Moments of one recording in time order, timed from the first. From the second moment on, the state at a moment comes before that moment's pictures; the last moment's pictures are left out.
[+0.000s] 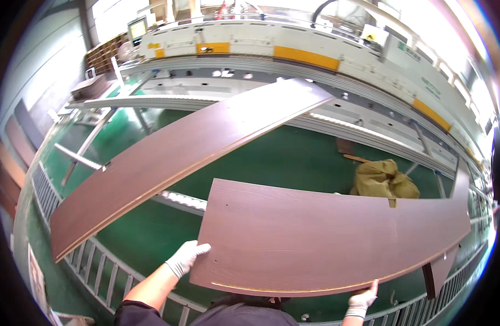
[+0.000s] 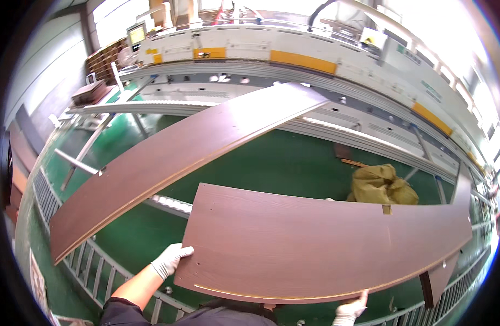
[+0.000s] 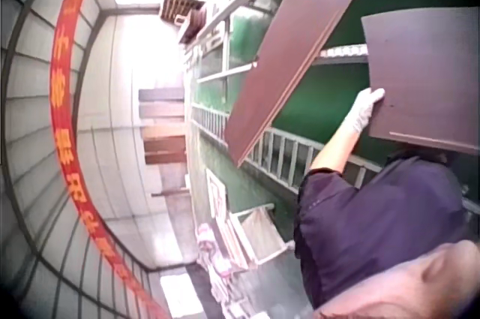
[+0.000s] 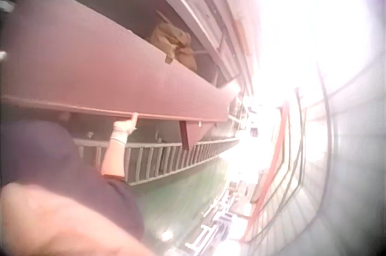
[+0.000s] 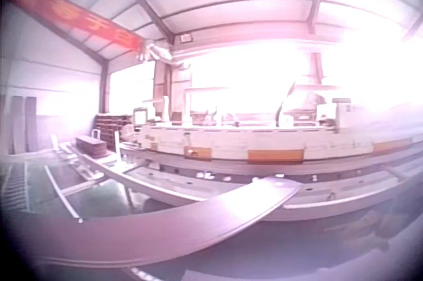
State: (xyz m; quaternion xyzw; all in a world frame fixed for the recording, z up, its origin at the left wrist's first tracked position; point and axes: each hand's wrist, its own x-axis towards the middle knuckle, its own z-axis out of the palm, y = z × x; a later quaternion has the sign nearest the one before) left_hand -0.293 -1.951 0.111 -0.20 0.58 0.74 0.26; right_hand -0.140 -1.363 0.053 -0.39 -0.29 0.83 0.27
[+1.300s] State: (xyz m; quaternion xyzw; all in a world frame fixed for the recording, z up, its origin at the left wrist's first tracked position) left_hand -0.522 -1.636 0.133 0.28 0.85 0.22 0.38; right_hand -0.098 -1.440 0.044 -0.46 -0.12 0.85 0.21
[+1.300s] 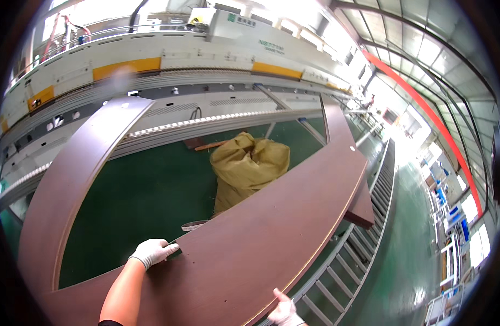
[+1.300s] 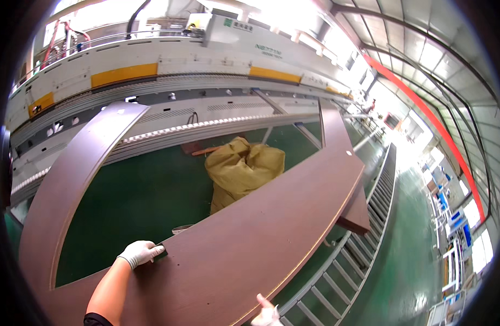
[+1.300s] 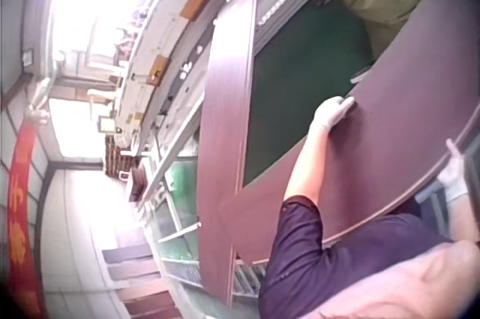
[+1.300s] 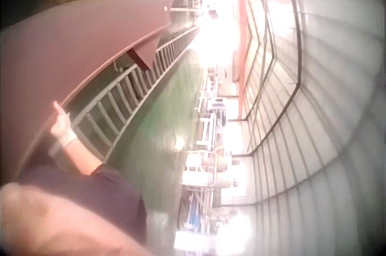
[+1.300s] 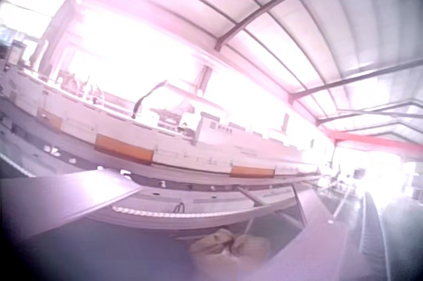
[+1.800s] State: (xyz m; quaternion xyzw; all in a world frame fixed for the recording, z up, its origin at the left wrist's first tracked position) left_hand -0.541 -1.685 0.139 0.29 0.92 0.09 0.24; right_hand -0.147 -1.212 0.026 -0.49 -0.30 0.74 0.36
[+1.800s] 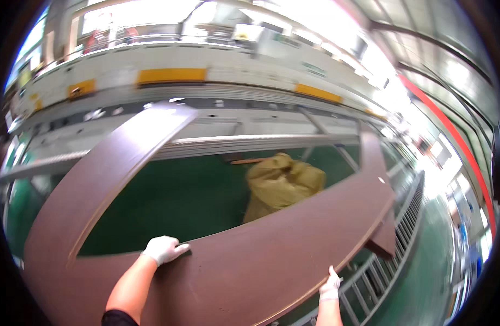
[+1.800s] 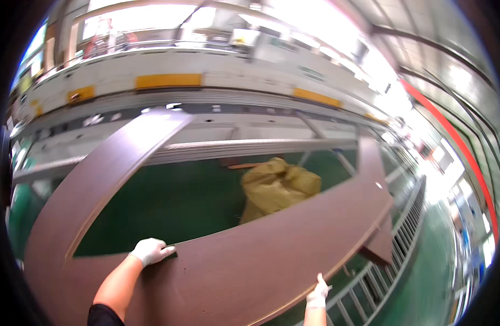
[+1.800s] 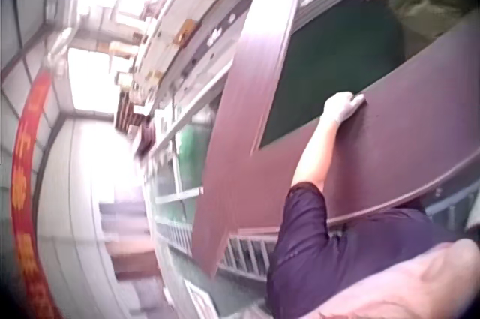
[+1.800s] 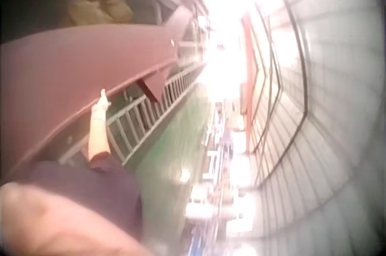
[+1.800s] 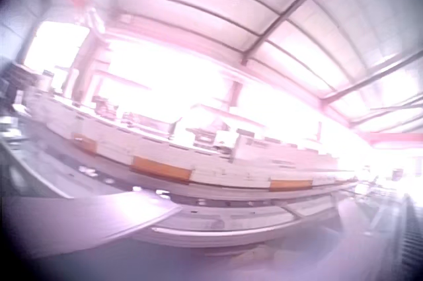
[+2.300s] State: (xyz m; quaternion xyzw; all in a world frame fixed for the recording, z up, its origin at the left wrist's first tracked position) left_hand -0.515 -1.894 0.181 0.16 0.98 0.12 0.06; right_hand -0.197 -1.311 0.005 -0.38 -0.28 0.84 0.28
